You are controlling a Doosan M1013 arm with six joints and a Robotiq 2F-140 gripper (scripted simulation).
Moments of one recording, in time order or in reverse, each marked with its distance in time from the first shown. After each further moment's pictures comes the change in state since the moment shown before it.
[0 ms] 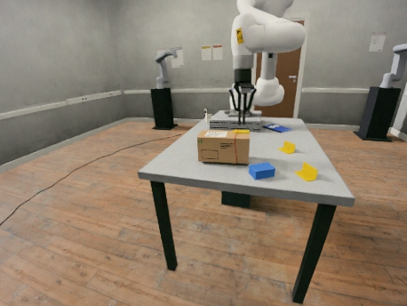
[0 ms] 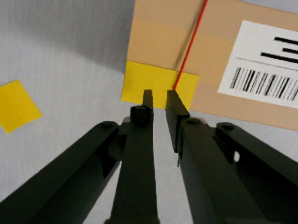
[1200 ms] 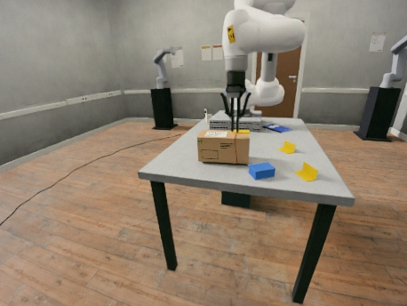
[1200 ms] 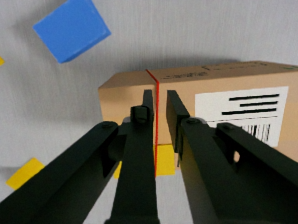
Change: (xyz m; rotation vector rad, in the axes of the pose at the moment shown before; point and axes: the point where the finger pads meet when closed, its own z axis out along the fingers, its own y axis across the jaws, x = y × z) arm 0.086 0.042 0.006 0.000 0.000 0.289
